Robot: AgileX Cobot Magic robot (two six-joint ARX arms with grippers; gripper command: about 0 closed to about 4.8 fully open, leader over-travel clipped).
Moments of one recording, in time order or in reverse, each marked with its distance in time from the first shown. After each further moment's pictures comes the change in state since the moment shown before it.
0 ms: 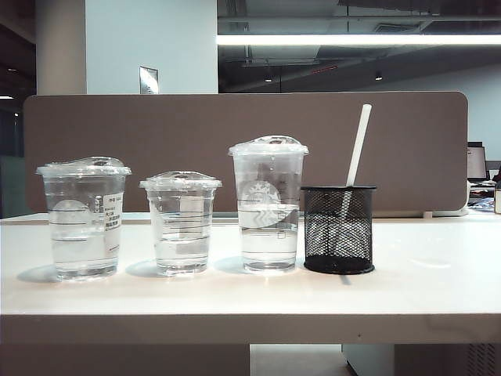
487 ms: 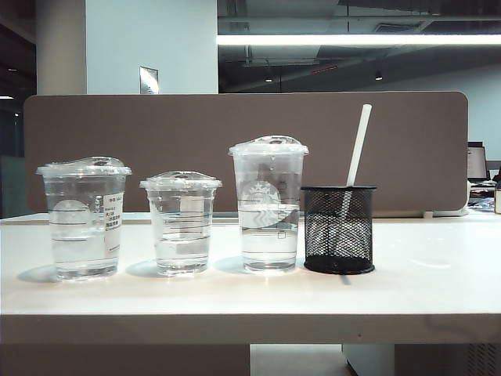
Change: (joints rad) left arm 0.006 0.000 0.000 -0.001 -0.003 0.002; right arm 0.000 0.000 0.000 0.000 0.000 0.000
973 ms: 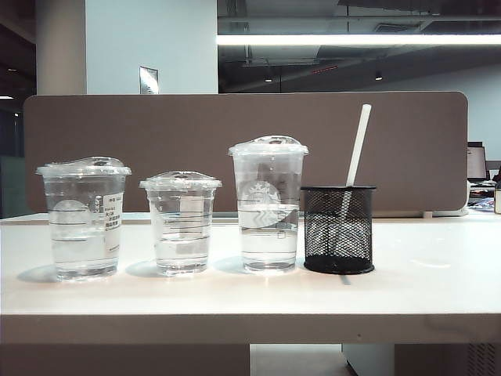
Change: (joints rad) left arm -0.040 0.000 0.502 -0.111 0.109 -0.027; right arm 0.000 0.000 0.000 0.000 0.000 0.000
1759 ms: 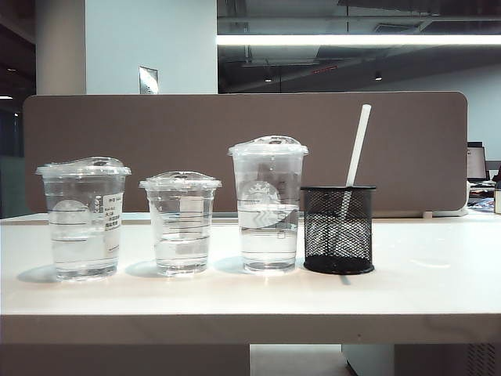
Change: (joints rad) left arm -0.002 0.002 0.599 -0.912 0.190 -0.030; right arm 0.000 0.000 0.000 0.000 0.000 0.000
